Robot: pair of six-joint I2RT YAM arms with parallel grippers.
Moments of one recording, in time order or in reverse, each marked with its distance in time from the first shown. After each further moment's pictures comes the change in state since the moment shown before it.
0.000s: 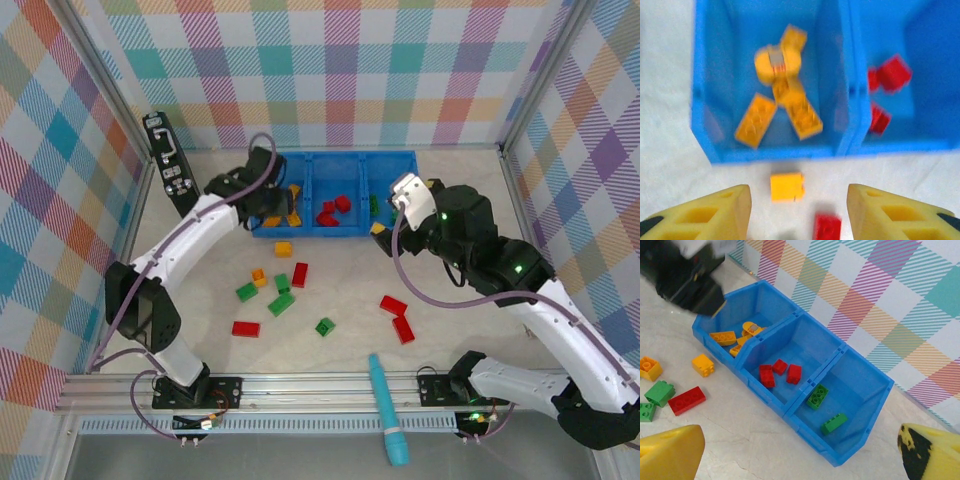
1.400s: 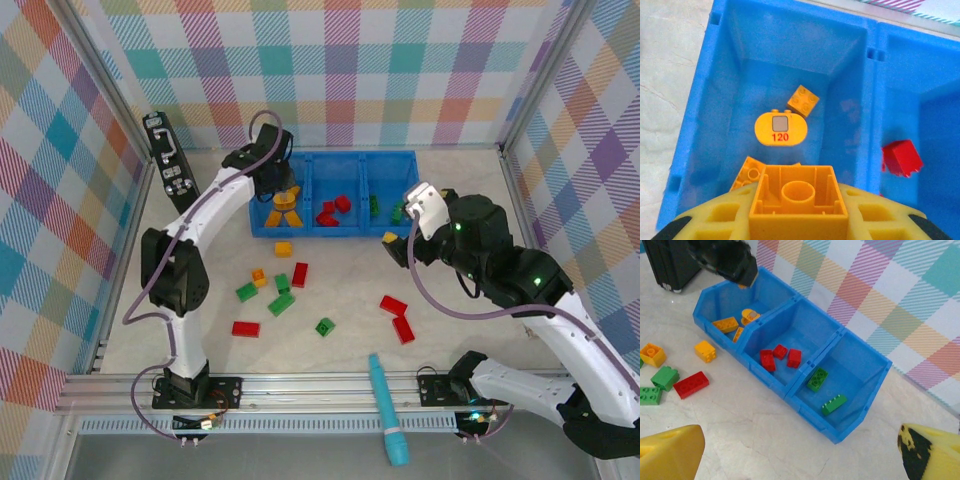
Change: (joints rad) left arm 0.078 0.323 0.328 0.049 -0.031 -0.132; right arm -0.001 -0.072 0.000 -0.093 0.013 0.029
